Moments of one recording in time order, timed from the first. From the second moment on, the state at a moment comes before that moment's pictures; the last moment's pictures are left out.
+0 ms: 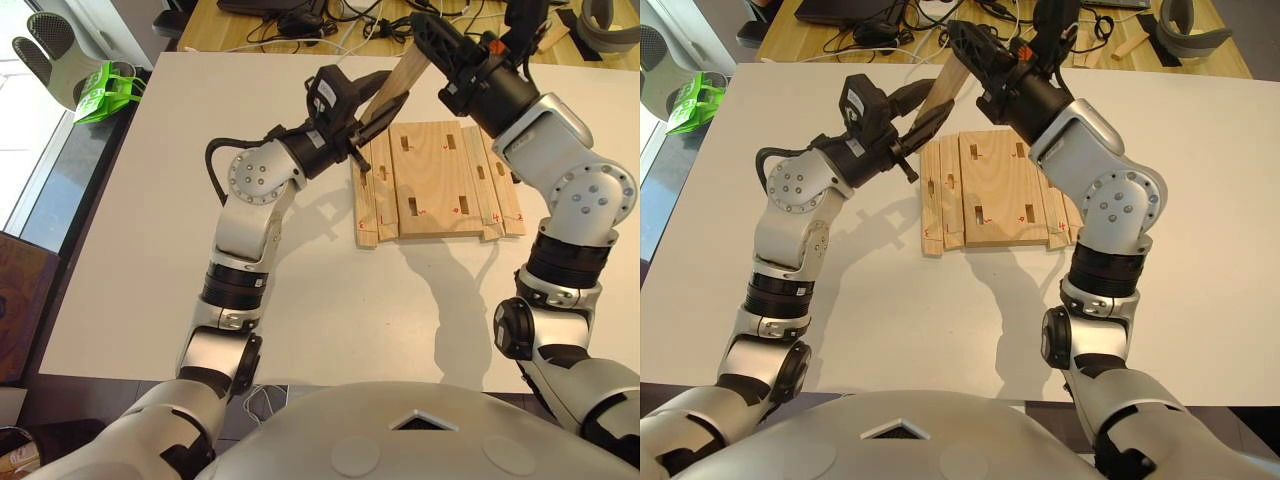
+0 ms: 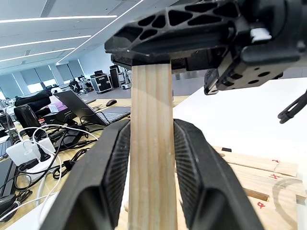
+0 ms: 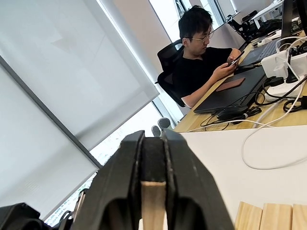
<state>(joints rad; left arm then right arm) -0.43 0.21 -0.17 -0.05 -0.17 0.13 -0.62 -0.59 -0.12 -0.20 -0.18 0.99 0.90 0.06</state>
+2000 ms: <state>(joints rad) -0.49 0.04 0.00 0.04 -0.15 0.21 -0.17 -0.51 -0.67 -0.11 0.50 0.26 0.29 0.73</state>
